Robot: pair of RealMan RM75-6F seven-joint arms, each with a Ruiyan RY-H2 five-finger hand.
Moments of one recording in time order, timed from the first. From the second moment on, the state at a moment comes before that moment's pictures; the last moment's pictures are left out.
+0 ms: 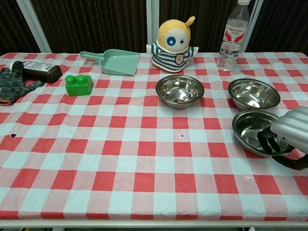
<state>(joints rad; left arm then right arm) -0.07 -1.24 -0.01 -1.35 1.56 1.54 -0.05 0.38 -1.46 -0.07 -1.43 -1.58 1.08 -0.49</state>
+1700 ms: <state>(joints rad) -0.07 -1.21 -0.02 -1.36 1.55 1.54 -0.08 0.65 -1.49 0.16 -1.43 -1.58 1.01 -0.55</state>
